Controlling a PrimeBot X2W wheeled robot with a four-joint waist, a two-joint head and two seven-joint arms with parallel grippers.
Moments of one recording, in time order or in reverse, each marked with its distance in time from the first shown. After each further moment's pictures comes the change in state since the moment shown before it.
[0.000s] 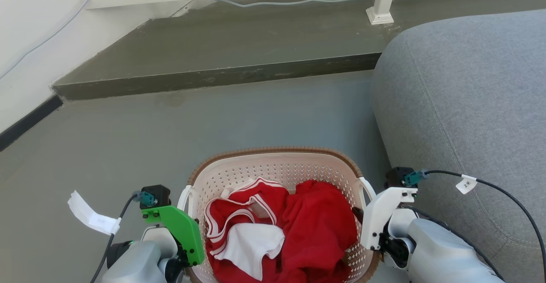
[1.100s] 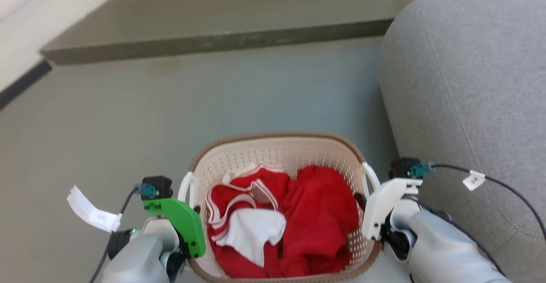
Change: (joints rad) left arm -0.018 0.007 0.004 -0.030 0.041 0.000 -0.053; right arm -0.024 0.002 -0.063 0.002 -0.046 0.000 -0.067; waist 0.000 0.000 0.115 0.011
